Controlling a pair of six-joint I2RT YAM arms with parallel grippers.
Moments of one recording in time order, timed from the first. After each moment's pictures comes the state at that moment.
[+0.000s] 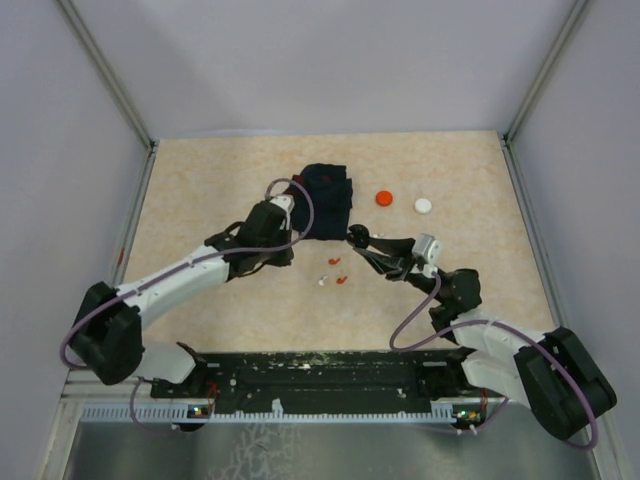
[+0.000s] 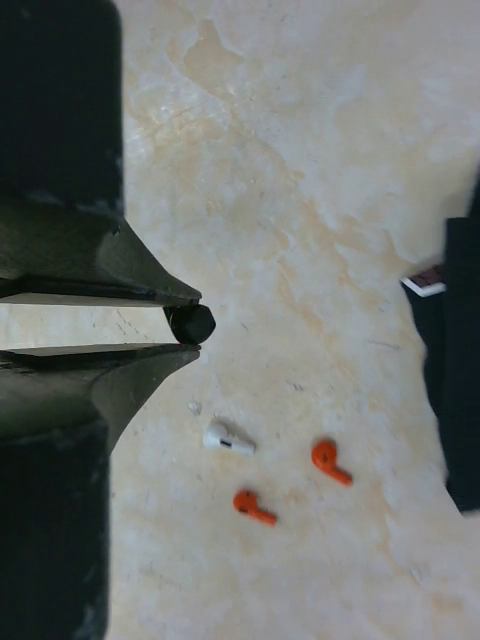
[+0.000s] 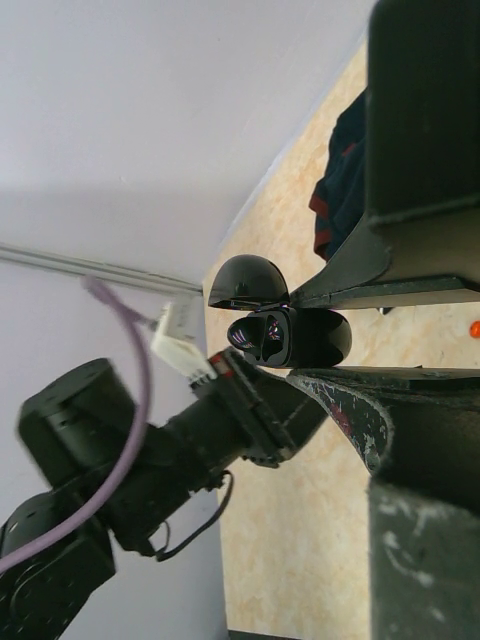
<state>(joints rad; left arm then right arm) -0.68 1.44 0.93 -0.37 -0.17 -0.39 0.49 1.05 0.18 1.38 -0.57 0.07</state>
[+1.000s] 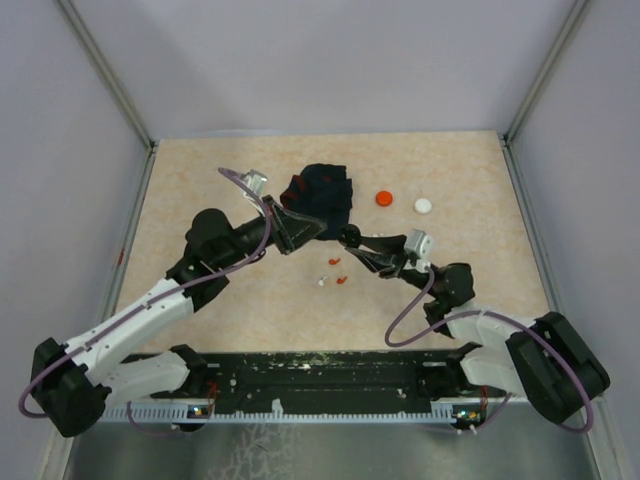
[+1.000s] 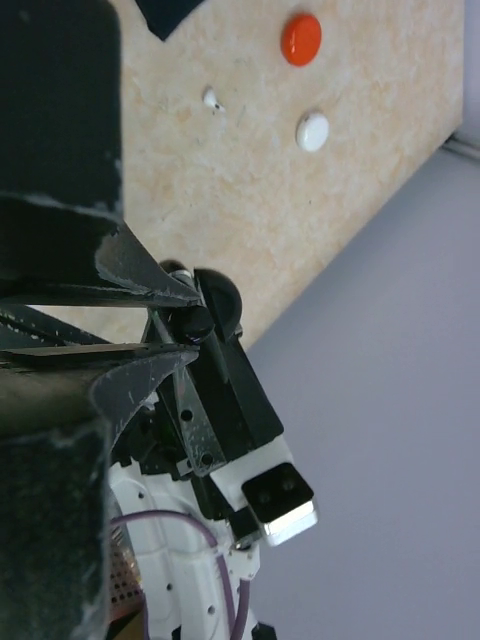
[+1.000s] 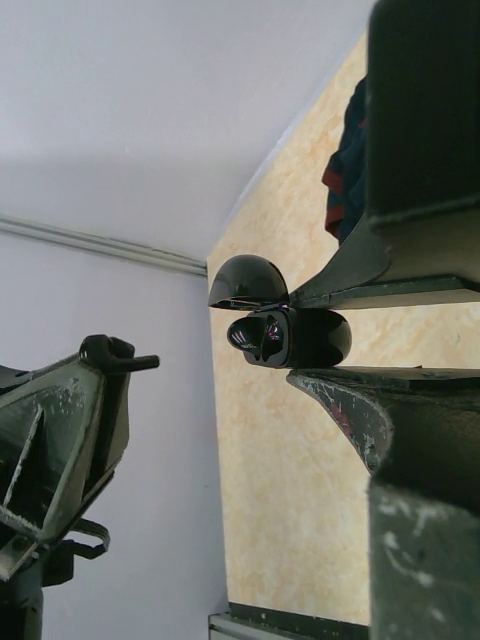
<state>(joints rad) -0.70 1.04 0.79 0.36 0.35 -0.65 0.52 1.14 0.22 1.42 -0.59 0.09</state>
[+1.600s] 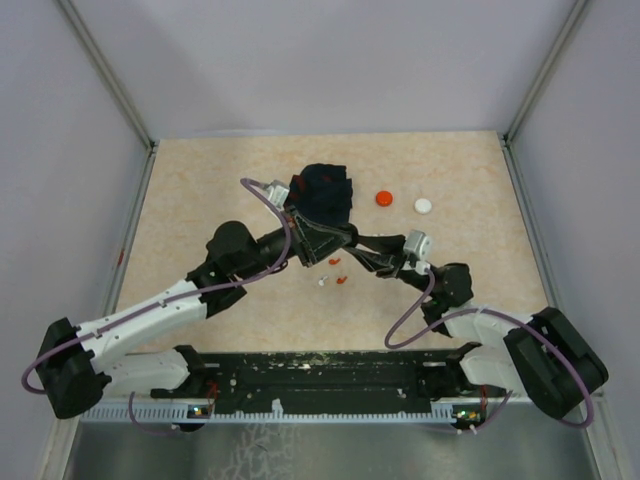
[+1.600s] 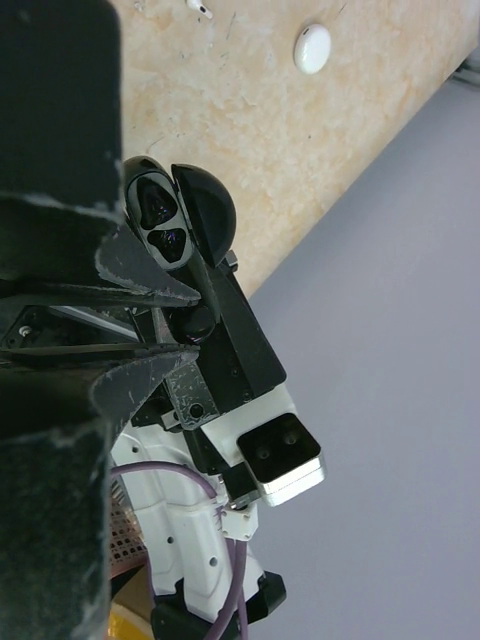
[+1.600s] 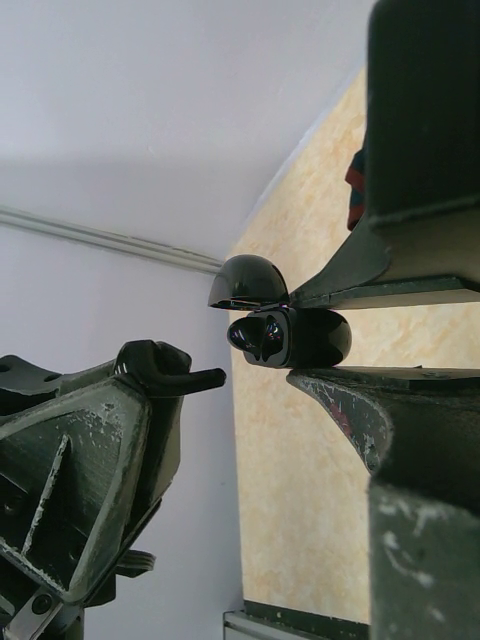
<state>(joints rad) -0.89 1.12 0.78 0.50 0.24 -0.71 0.55 1.17 0.24 1.47 -0.57 0.09</state>
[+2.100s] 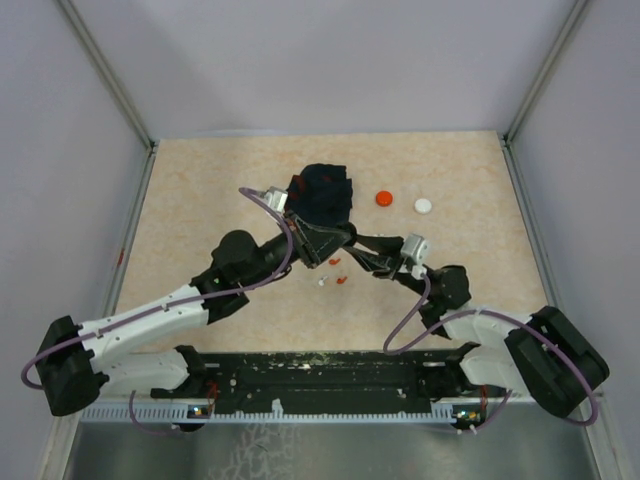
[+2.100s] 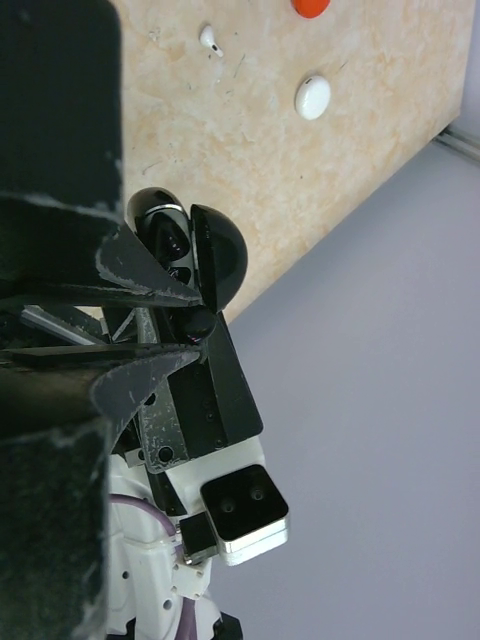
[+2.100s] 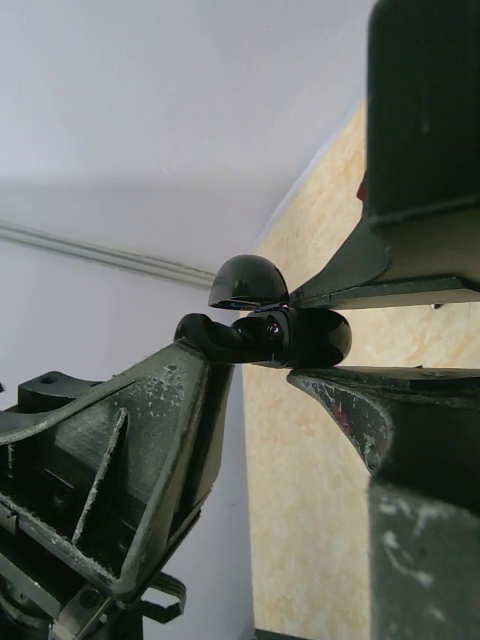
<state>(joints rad) -0.96 1.11 0.75 0.52 0.03 -0.71 0.60 1.17 0.24 1.48 -0.50 0.03</state>
